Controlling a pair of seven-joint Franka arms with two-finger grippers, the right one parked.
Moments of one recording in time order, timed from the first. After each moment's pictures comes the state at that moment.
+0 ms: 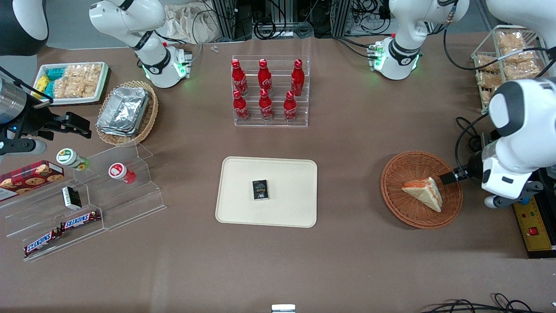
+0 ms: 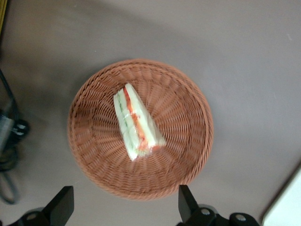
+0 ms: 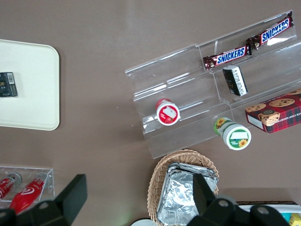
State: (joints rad) arm -0.27 0.25 0.27 -1.78 -0.06 2.01 -0.44
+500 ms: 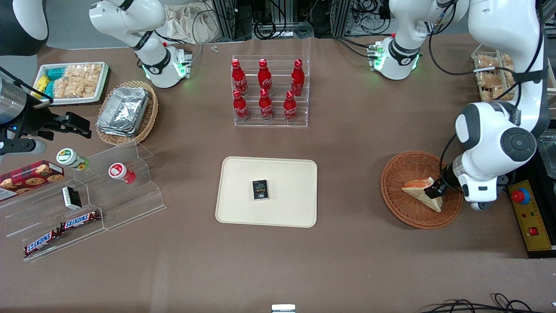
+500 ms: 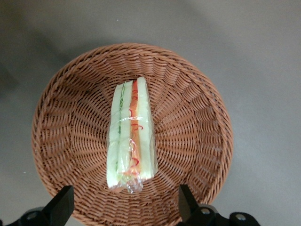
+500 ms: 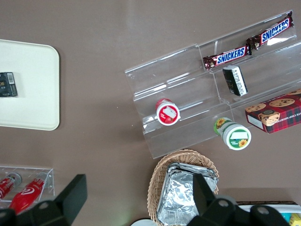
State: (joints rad) arm -0.28 0.32 0.27 -1.93 -0.06 2.22 -0.80
